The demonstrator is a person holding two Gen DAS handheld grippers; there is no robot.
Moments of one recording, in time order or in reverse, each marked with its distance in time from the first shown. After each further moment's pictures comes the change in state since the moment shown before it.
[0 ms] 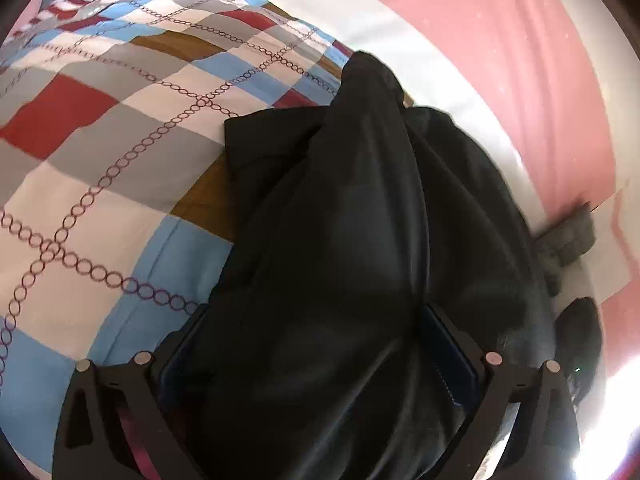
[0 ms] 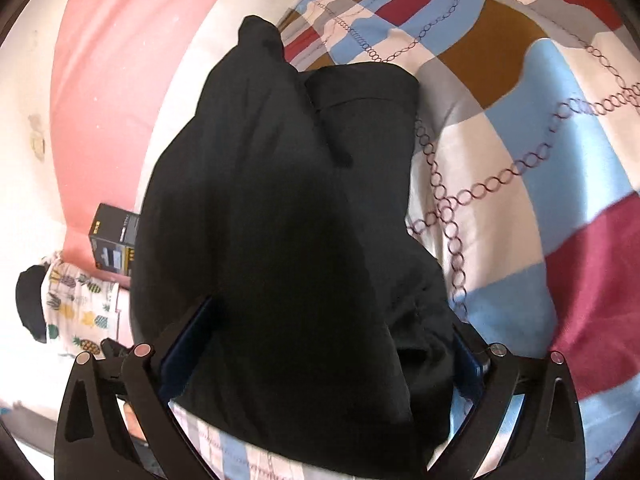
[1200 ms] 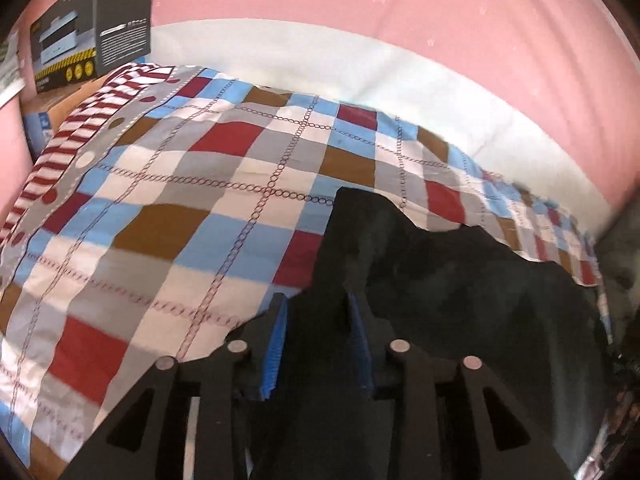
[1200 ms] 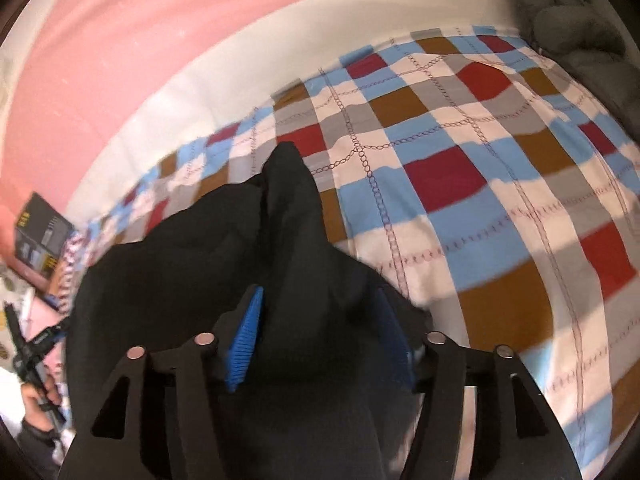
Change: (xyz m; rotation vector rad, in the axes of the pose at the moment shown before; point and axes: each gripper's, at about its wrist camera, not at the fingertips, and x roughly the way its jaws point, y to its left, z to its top) left arm -0.003 -0.060 0.124 0.190 -0.123 0.278; right arm -0.015 0.077 0.092 -0.256 -0.174 -0.328
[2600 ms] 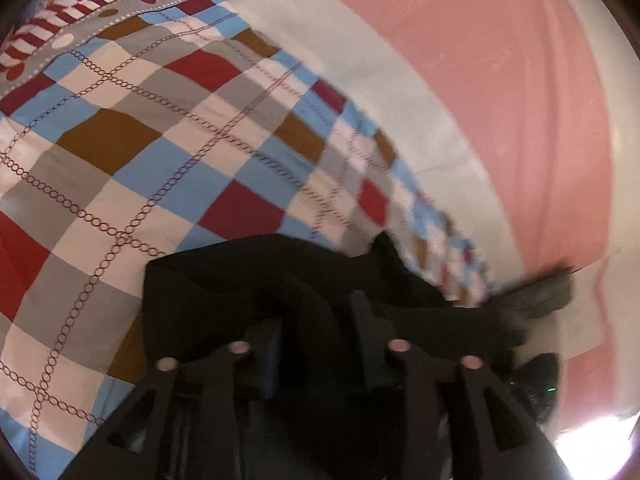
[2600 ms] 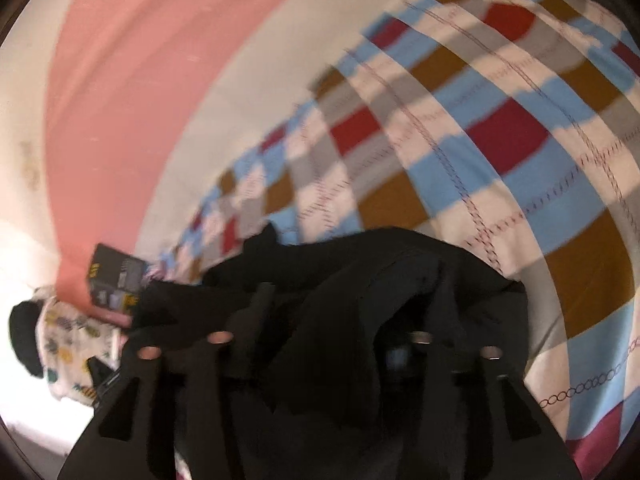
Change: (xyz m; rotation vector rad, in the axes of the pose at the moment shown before) left arm -0.006 0.017 0.015 -0.346 0.144 -0.376; right arm 0.012 0.021 0.029 0.204 0.084 0.291
